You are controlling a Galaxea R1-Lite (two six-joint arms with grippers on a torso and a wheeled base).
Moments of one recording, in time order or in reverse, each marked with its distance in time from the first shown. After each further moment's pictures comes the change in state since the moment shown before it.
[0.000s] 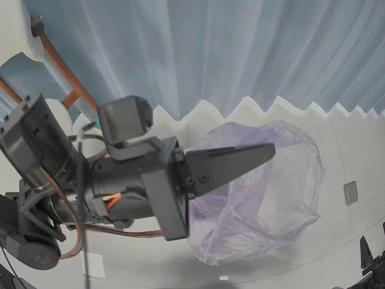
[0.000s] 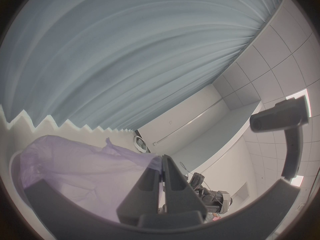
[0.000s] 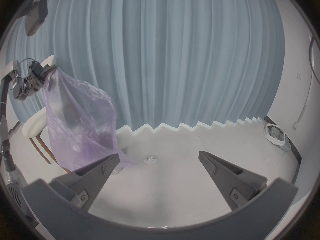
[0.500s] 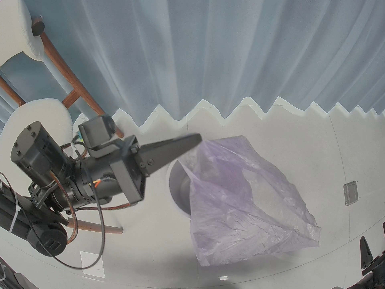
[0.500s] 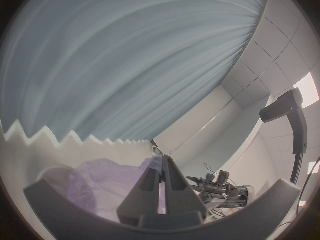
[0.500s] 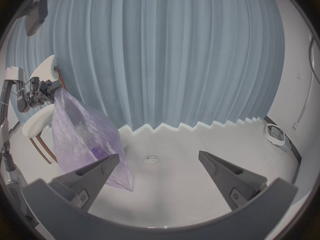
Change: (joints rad) left arm 0.268 0.111 0.174 -0.373 -0.095 -0.002; right arm 0.000 0.000 0.000 0.000 0.000 0.000
